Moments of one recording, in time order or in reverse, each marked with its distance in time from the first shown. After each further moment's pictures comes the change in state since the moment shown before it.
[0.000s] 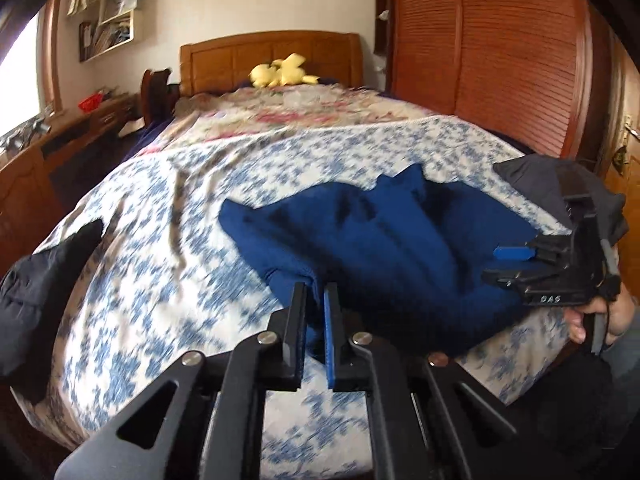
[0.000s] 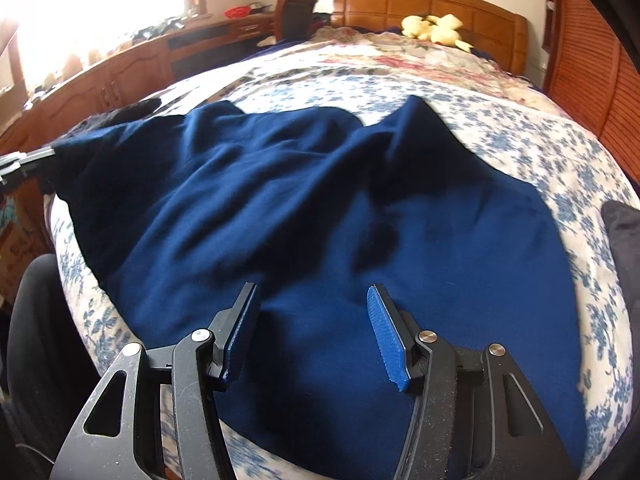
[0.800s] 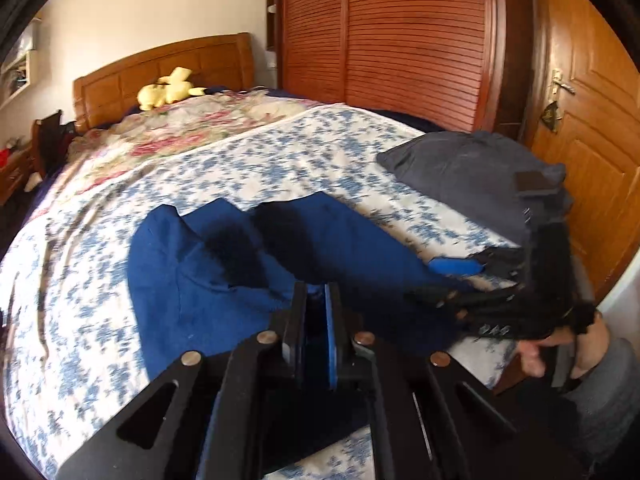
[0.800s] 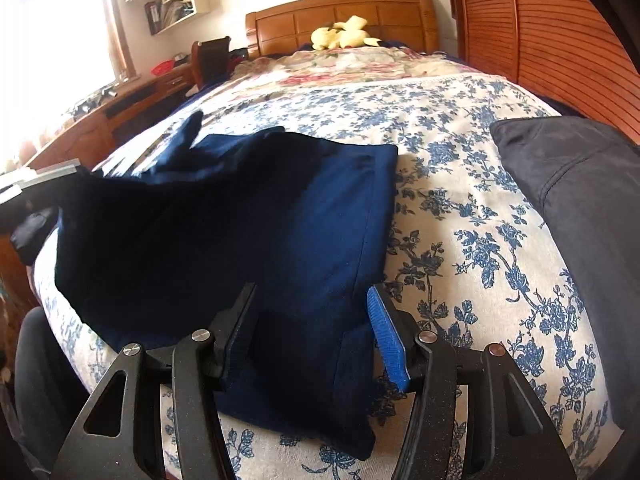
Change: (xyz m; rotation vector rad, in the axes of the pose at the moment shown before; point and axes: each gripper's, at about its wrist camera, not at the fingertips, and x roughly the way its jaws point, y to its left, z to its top) left arm 0.065 -0.185 0.063 0.189 0.025 -0.223; right arm -0.068 -0.108 -0.043 0.248 -0.097 -0.081
